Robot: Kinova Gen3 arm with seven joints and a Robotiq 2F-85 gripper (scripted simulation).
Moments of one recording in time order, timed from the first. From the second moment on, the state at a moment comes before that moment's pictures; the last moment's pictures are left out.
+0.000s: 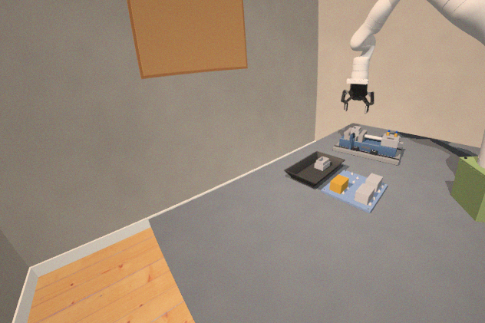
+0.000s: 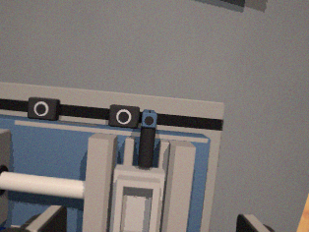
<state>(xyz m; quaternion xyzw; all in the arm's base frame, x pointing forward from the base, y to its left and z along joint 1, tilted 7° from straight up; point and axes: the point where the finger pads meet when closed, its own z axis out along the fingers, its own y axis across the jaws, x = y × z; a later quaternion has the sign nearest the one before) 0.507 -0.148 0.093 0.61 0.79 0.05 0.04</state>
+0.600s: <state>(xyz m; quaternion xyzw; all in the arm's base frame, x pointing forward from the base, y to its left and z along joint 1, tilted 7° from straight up) 0.506 -0.158 0.090 0.62 0.78 0.05 0.03</state>
